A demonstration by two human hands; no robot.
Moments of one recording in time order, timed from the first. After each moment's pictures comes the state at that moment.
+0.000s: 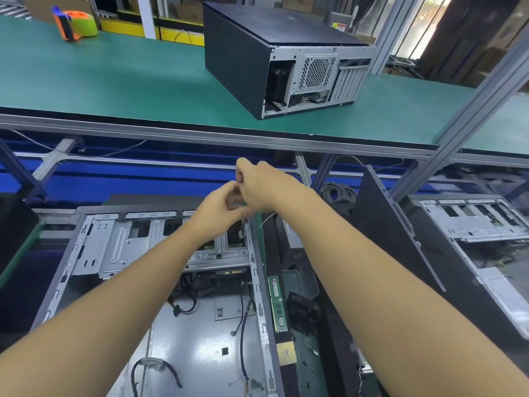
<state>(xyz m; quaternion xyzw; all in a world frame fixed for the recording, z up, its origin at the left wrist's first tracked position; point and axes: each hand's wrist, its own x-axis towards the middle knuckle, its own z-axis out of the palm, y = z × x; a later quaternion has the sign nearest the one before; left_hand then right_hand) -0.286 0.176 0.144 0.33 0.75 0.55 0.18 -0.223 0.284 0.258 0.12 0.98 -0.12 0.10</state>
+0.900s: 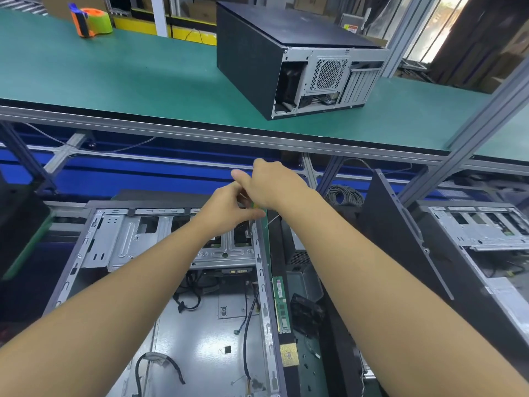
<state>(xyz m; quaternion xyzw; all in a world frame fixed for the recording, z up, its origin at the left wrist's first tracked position) -0.294 0.178 0.147 0.32 0.81 0.46 0.15 -0.228 0.280 0.254 0.19 0.97 -0.12 0.07</state>
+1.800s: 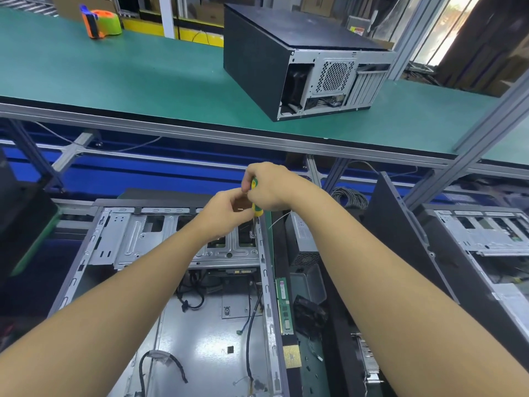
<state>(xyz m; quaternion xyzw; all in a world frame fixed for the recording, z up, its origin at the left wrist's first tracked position) -0.285 0.159 0.148 0.32 0.74 0.55 0.20 -0.228 0.281 0.261 0.10 0.97 -0.19 0.12</state>
